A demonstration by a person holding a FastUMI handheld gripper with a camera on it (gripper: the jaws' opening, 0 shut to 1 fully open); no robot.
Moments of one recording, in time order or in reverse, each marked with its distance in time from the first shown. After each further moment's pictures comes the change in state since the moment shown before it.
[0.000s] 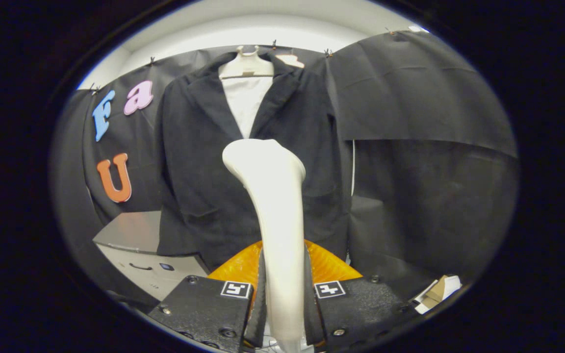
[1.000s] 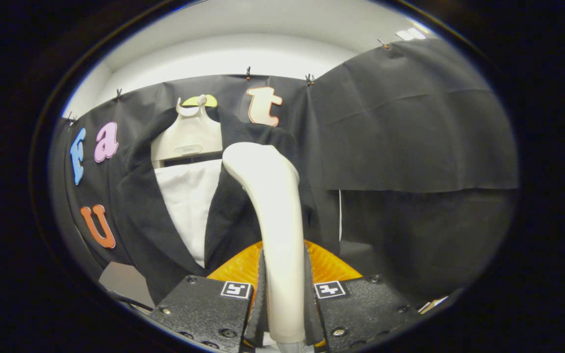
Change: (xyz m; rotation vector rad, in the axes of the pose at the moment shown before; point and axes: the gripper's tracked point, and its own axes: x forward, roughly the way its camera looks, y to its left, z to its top) arm 0.085 -0.029 0.184 0.040 -0.162 -0.058
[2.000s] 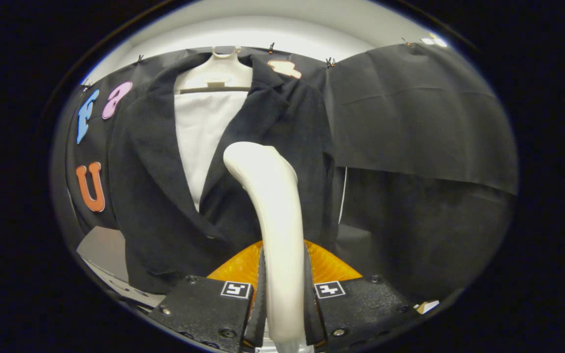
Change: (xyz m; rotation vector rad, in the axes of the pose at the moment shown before) arm 0.002 0.011 -0.108 -0.129 0.128 -0.013
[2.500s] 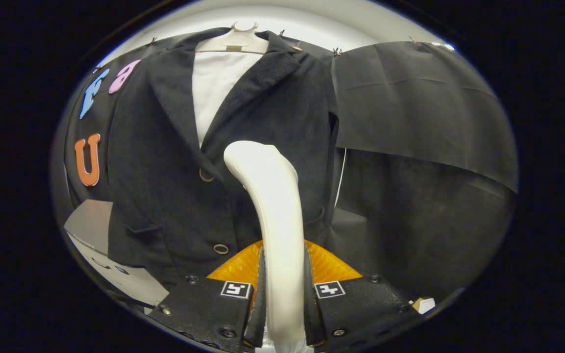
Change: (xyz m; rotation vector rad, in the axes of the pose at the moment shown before) arm 0.002 0.002 -0.076 -0.076 0.070 -0.029
